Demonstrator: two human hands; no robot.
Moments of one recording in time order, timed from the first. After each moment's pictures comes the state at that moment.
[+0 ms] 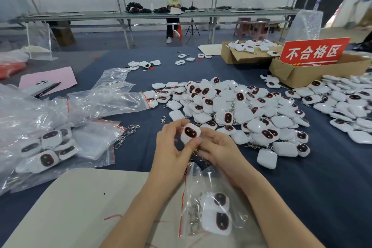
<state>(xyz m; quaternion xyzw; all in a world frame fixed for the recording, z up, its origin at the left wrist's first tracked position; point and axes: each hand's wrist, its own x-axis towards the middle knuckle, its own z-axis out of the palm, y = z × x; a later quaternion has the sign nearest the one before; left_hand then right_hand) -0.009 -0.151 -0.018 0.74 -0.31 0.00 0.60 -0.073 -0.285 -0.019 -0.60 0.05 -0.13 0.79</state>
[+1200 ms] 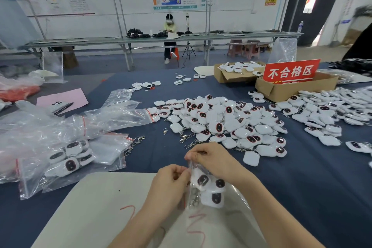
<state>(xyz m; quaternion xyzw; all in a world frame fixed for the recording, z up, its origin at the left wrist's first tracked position) -0.067 -0.102 0.007 0.82 -0.21 -0.16 0.51 -0.100 -0.274 0.012 -0.86 0.10 -0.10 0.49</state>
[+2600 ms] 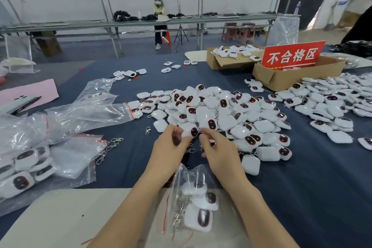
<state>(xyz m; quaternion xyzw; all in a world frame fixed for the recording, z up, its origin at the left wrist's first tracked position) 0.019 -0.201 -0.012 0.81 -0.29 -0.07 0.51 -0.083 -0.317 -0.027 -0.81 0.24 -0.28 0.46</state>
